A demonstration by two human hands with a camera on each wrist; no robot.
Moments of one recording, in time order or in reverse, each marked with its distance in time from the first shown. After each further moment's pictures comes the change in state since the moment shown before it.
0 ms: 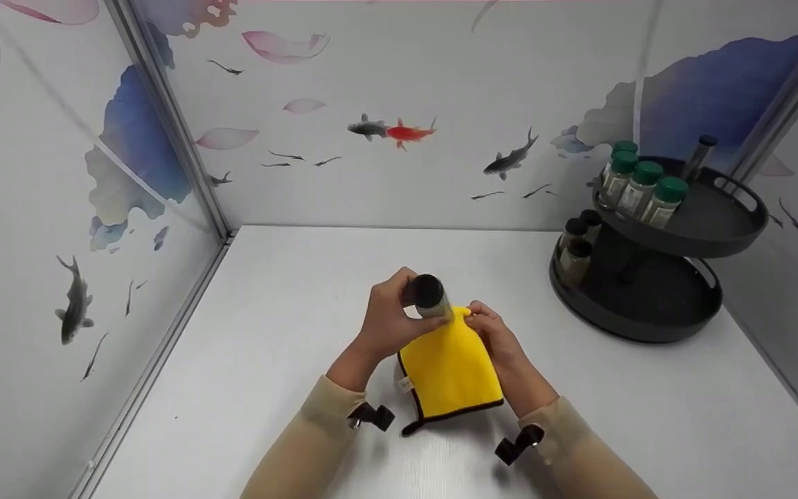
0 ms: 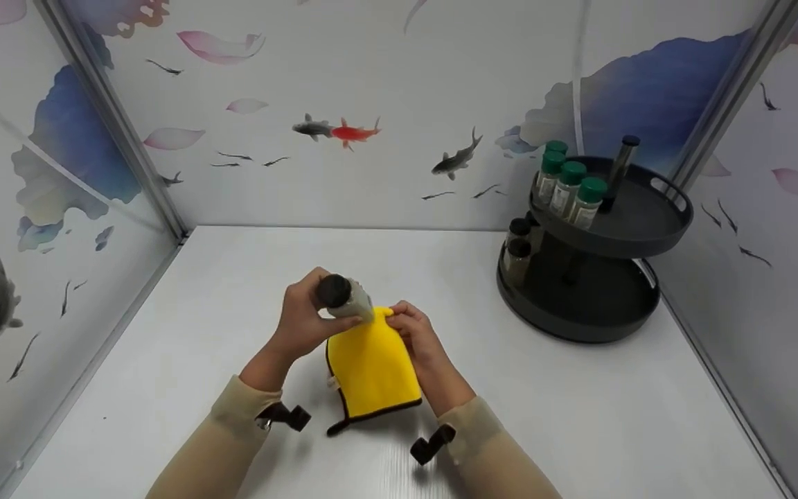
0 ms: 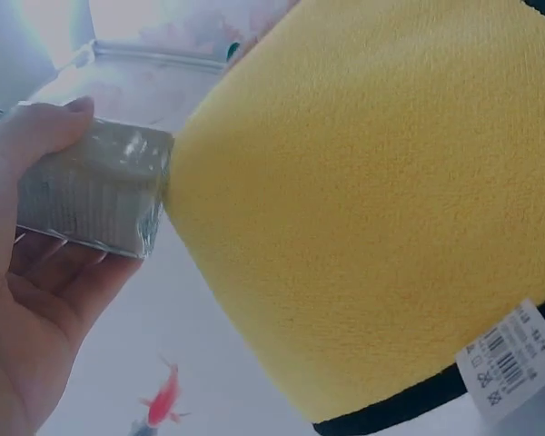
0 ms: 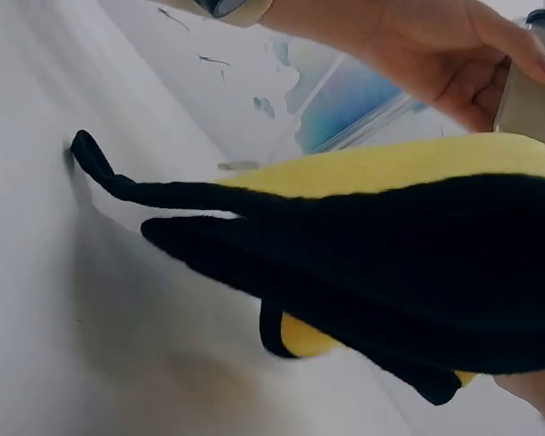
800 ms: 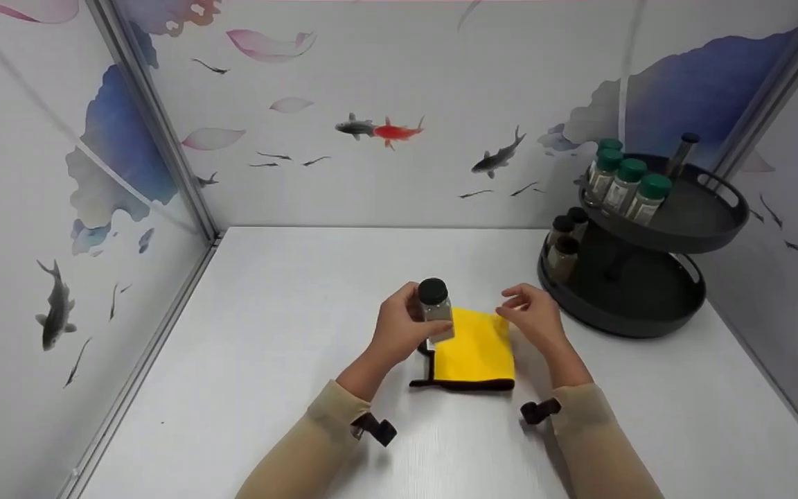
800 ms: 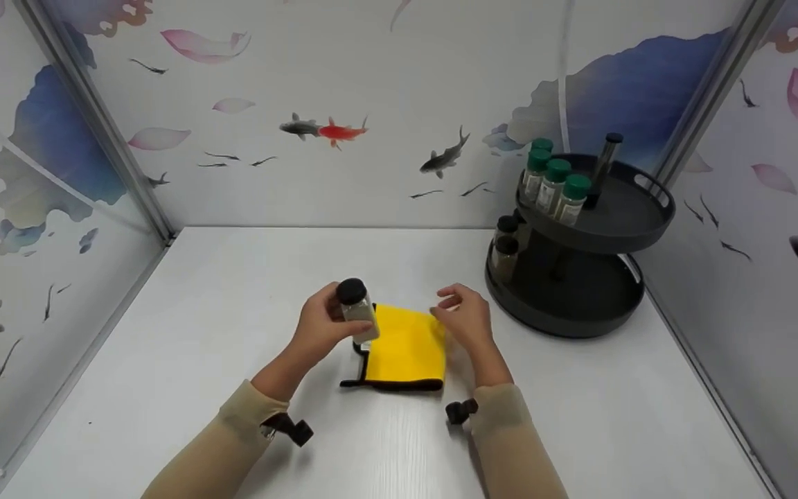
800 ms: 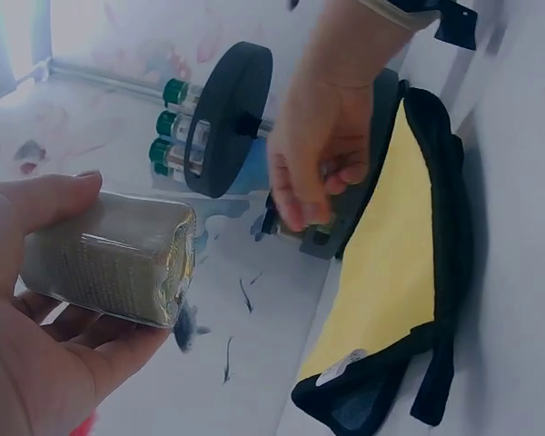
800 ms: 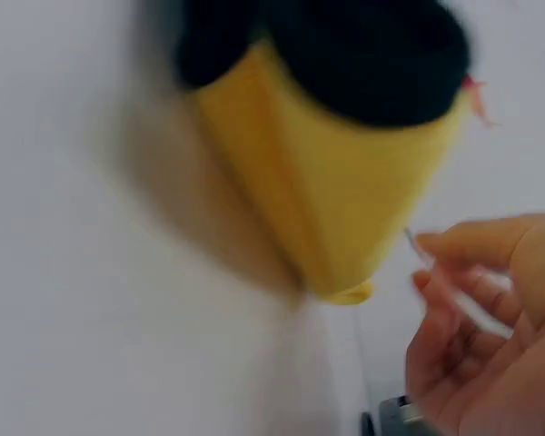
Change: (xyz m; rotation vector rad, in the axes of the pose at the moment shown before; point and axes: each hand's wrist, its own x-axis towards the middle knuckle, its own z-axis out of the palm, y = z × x) left_hand -0.013 -0.009 0.041 -0.018 0.011 -0.543; right_hand 0.000 -0.055 -0.076 -1.206 0.449 -0.078
